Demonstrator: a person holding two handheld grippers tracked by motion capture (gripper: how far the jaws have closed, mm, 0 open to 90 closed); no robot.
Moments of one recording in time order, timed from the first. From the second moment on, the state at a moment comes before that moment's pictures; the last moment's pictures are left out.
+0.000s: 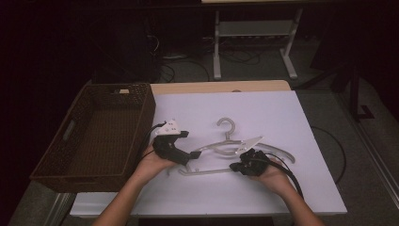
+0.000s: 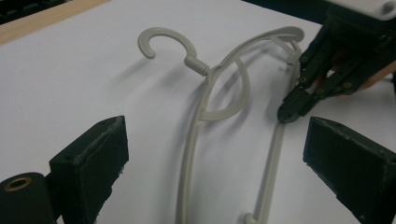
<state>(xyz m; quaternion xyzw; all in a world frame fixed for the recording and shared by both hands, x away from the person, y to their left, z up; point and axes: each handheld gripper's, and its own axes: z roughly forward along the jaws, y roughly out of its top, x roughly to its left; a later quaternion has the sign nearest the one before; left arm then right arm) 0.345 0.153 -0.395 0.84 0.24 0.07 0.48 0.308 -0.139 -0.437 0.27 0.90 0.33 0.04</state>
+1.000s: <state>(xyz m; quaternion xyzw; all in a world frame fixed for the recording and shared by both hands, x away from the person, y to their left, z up) 0.386 0.106 -0.436 0.91 0.19 0.06 0.37 0.310 -0.140 -0.437 0.28 0.90 0.33 0.03</state>
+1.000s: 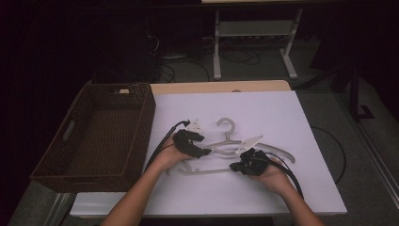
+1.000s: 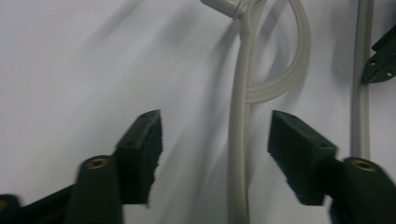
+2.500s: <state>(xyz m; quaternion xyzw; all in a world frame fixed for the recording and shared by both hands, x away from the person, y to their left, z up) 0.378 0.092 -0.424 0.92 0.14 0.07 0.36 0.300 -0.165 -0.405 0.28 0.86 0.43 0.03</state>
